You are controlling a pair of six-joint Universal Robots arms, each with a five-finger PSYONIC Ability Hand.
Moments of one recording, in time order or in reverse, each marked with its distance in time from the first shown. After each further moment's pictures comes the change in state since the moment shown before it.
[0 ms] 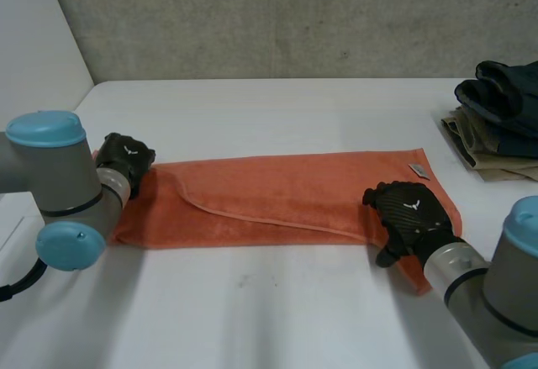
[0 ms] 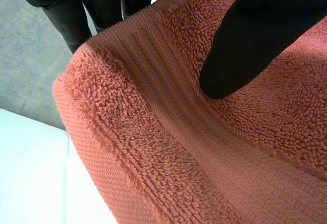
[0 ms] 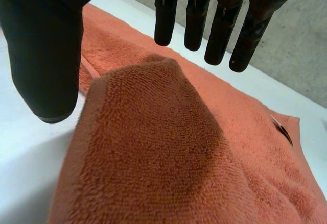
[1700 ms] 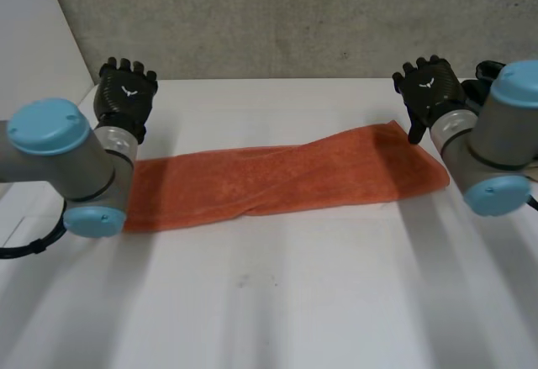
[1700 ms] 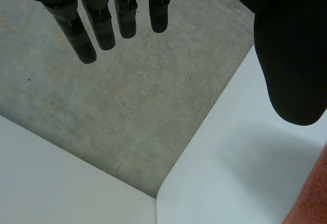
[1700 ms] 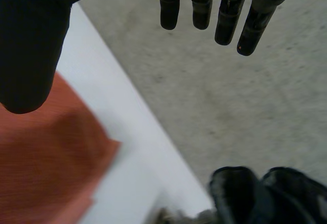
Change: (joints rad) left arm -0.031 -0.001 0.061 0.369 -0.007 -0.020; right arm -0.080 0.392 -0.895 0.240 0.031 -0.359; left_hand -0.947 -0.976 -0.966 -0.982 -0.911; right_hand -0.168 -0.216 -0.205 -0.170 -0.164
